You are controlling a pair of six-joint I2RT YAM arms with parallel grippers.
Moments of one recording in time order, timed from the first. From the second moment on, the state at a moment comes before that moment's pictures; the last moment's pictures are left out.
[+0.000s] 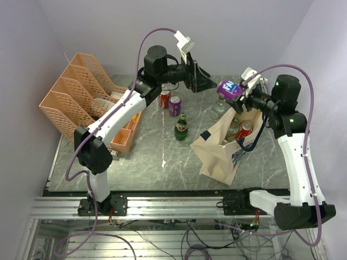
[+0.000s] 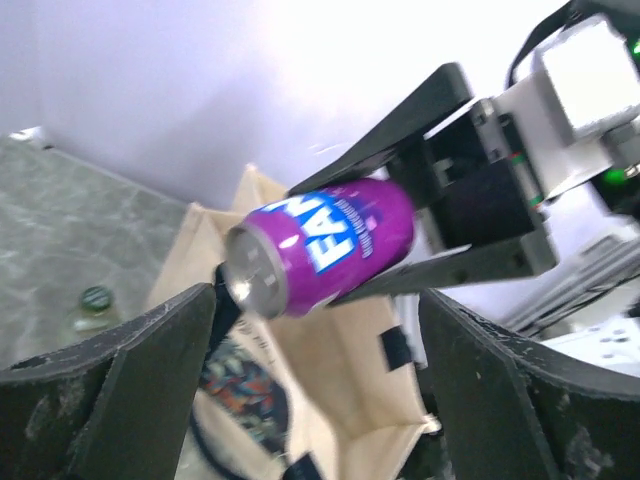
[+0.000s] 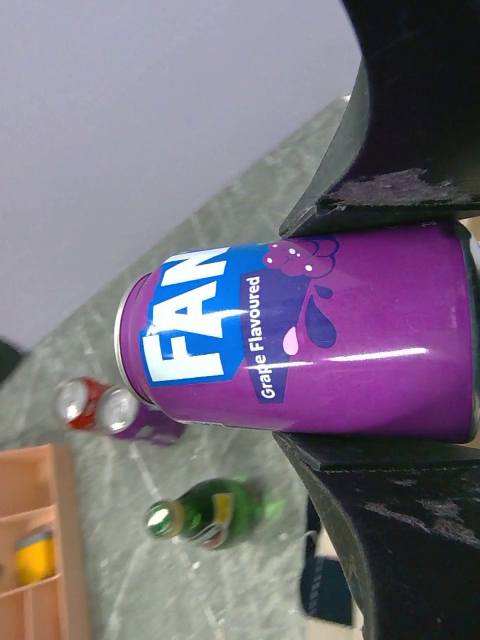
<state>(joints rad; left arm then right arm) -0.66 1.84 1.90 0.00 0.77 -0.41 0.03 1.12 1.37 -0.61 -0.62 -0.66</state>
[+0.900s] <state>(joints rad) -0.48 1.69 1.58 0.31 0.77 -0.97 0.43 1.27 1.40 -0.22 -0.47 -0.47</state>
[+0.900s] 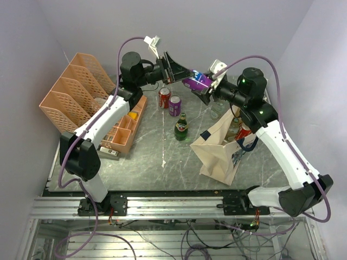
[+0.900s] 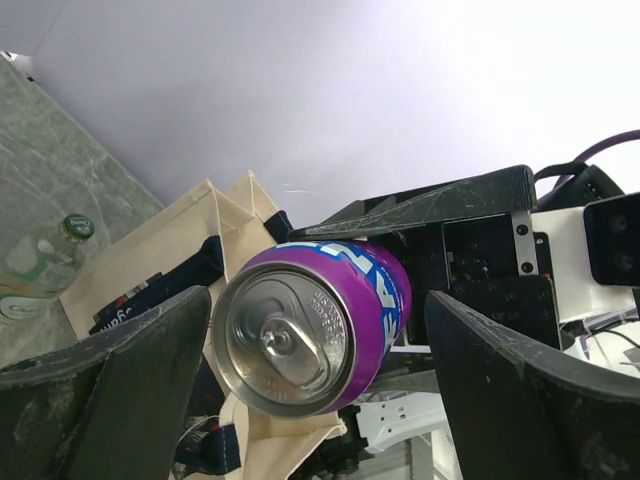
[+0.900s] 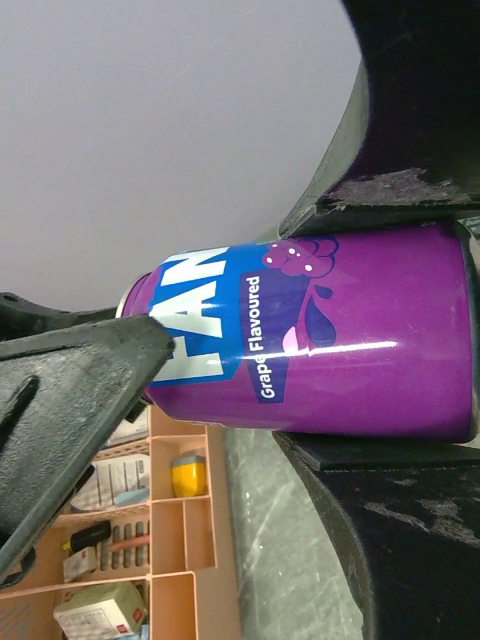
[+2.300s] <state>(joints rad) -0.40 1.67 1.55 0.23 0.76 -0.99 0.52 1.37 1.34 0.03 -0.37 -0.38</state>
